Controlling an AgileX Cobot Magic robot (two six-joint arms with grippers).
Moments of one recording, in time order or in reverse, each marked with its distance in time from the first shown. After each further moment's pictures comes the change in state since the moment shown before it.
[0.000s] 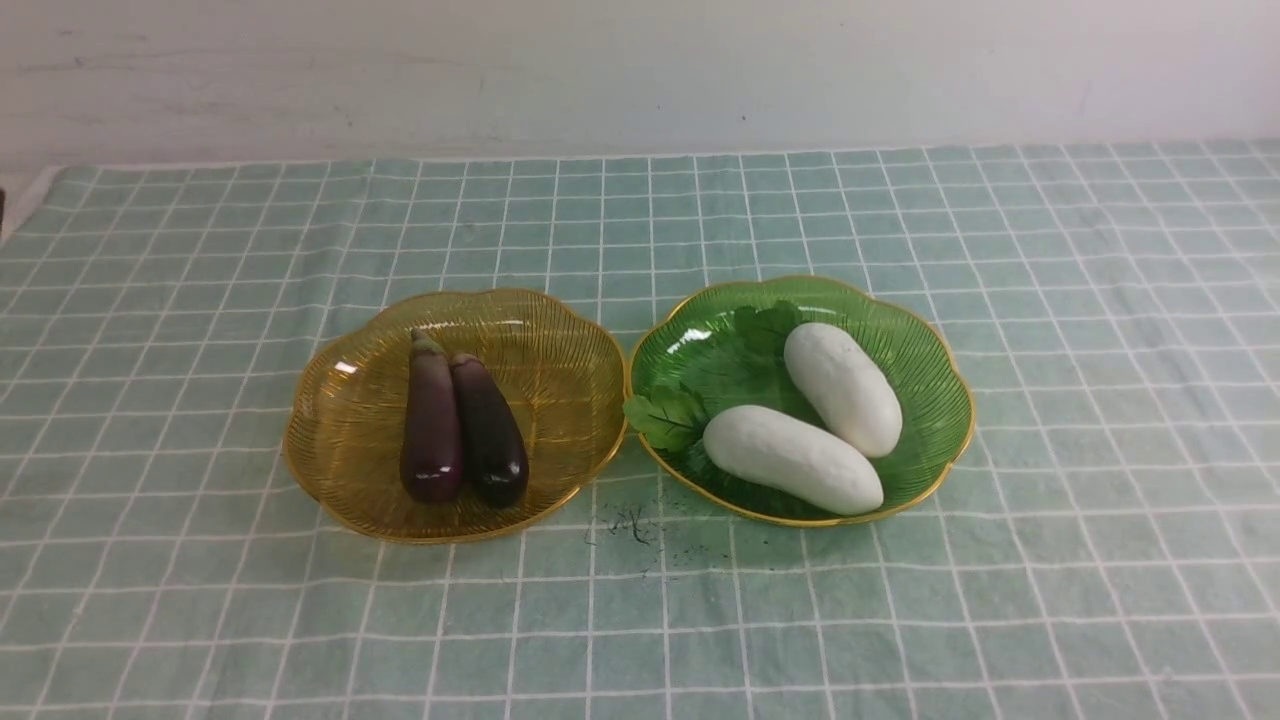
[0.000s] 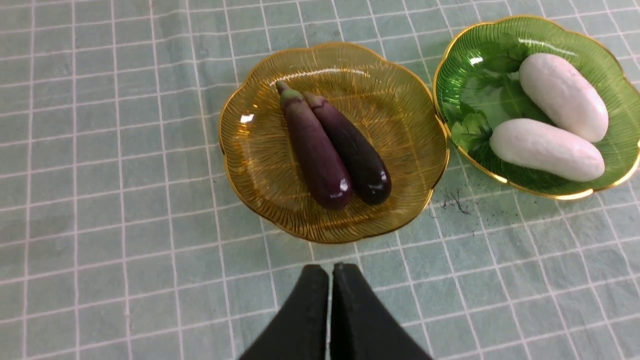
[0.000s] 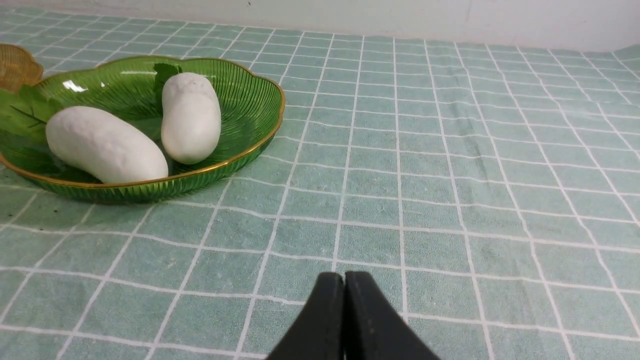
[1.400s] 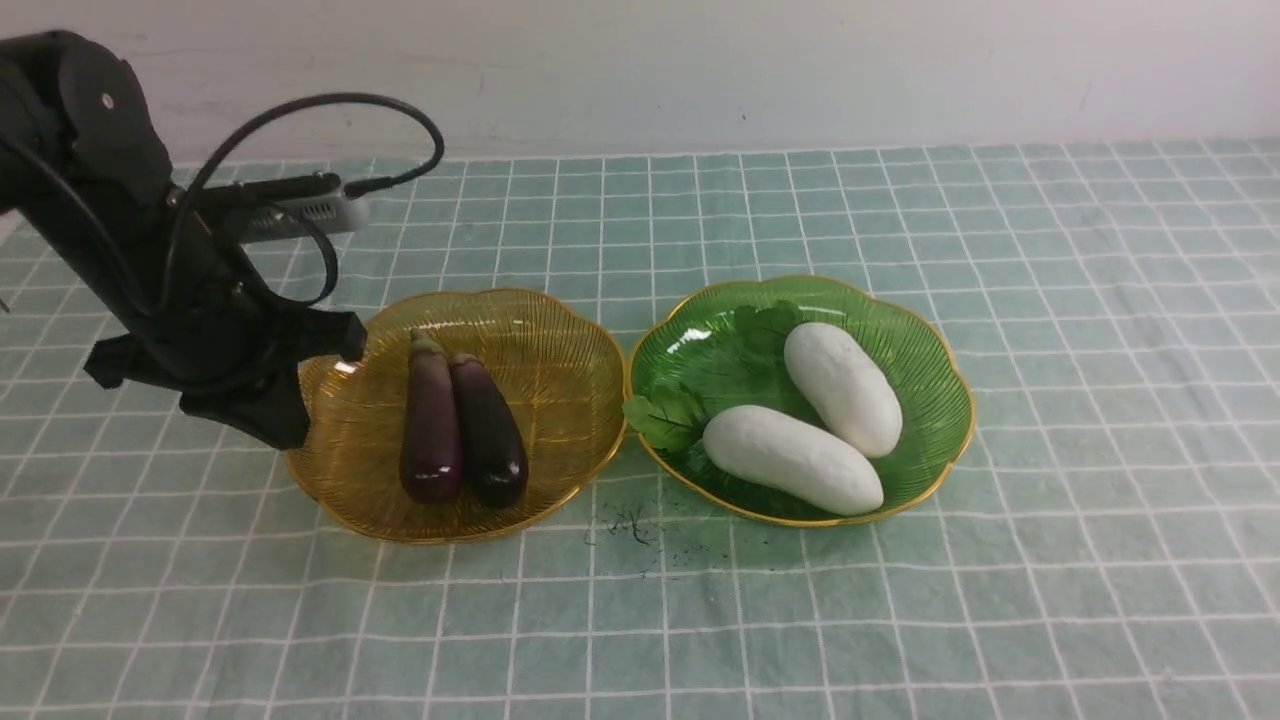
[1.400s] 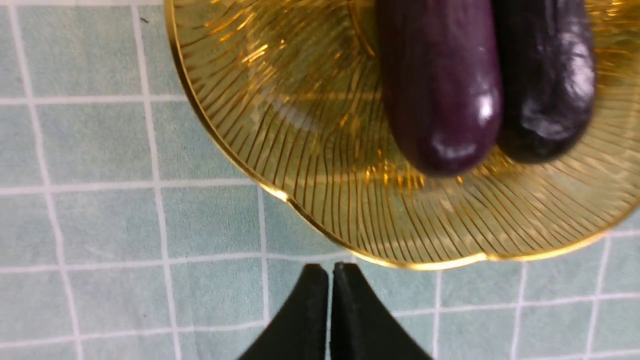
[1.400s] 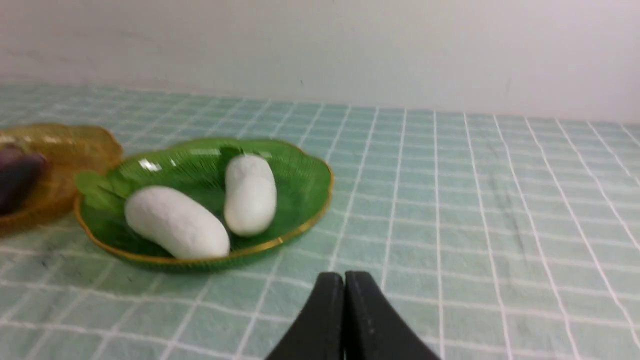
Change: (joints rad) right arm 0.026 0.001 -0.118 0.122 0.057 -0.091; left arm 0.000 0.756 -0.034 0.001 -0.098 -0.100
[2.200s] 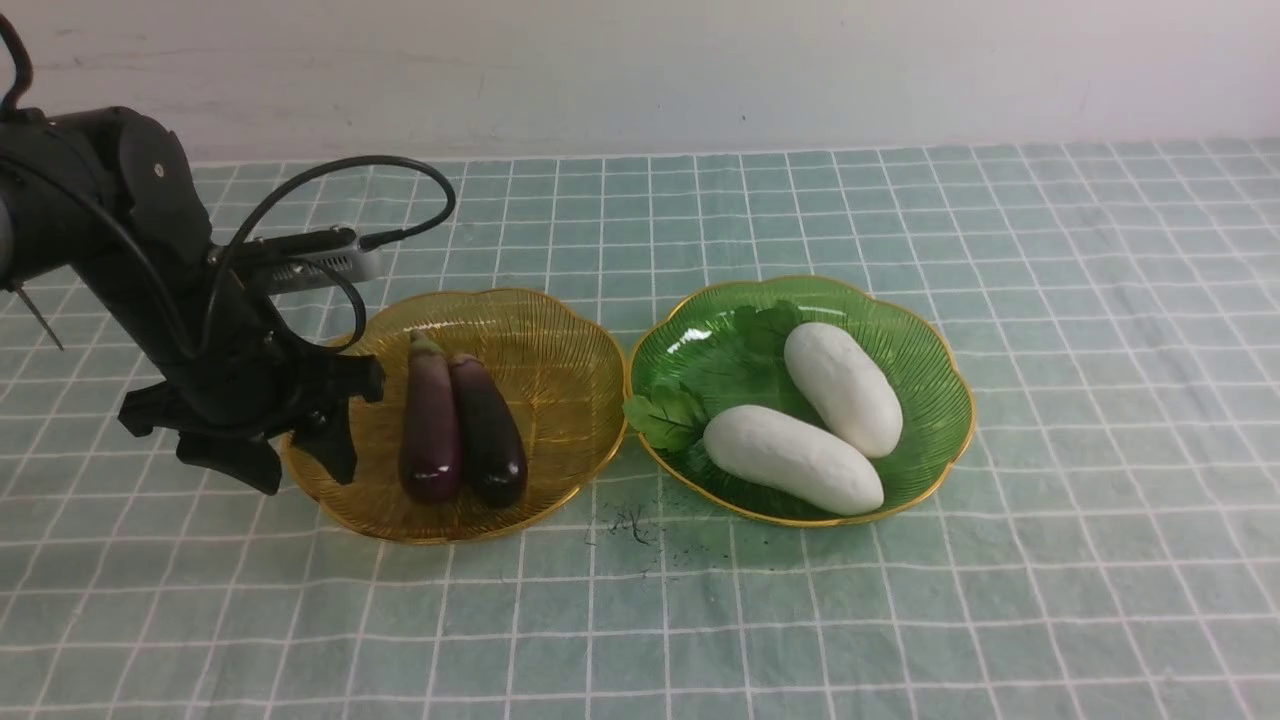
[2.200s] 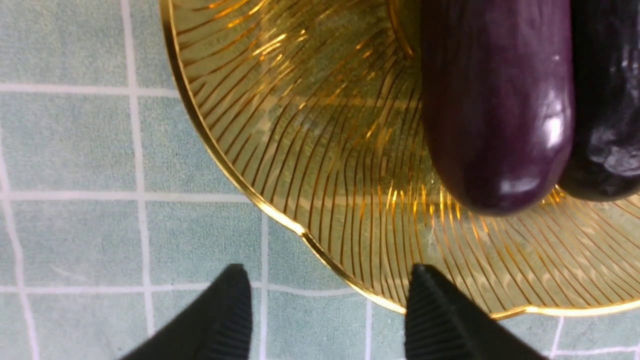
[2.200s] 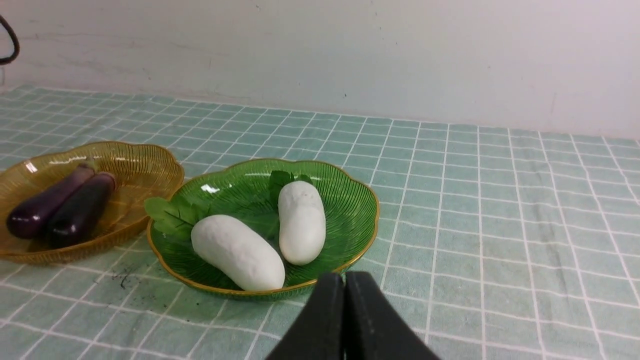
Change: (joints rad) right arm 0.059 0.116 -0.236 0.045 0.133 0.000; left arm 0.001 0.091 0.071 -0.002 -0.120 -0.044
